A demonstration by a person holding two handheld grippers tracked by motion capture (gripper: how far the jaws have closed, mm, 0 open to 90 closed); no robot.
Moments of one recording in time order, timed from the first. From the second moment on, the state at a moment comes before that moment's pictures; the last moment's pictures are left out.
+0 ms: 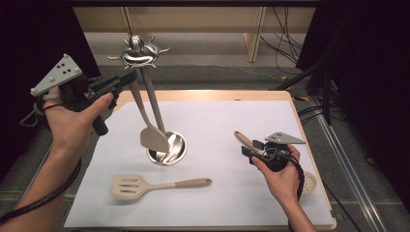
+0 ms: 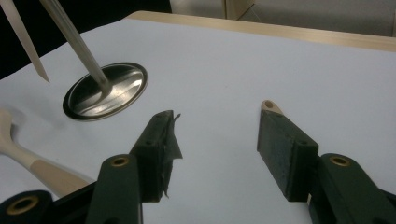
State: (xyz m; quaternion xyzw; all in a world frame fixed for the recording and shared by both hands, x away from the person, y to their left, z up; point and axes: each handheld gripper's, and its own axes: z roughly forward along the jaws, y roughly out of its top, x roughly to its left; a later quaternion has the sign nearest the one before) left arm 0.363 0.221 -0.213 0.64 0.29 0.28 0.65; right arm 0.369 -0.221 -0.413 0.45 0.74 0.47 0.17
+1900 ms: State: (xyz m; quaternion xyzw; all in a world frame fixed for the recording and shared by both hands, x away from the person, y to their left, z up) left arm 0.337 0.261 -0.337 0.72 0.30 0.22 0.58; right arm 0.388 -0.089 -0.447 0.17 0.96 0.23 -0.01
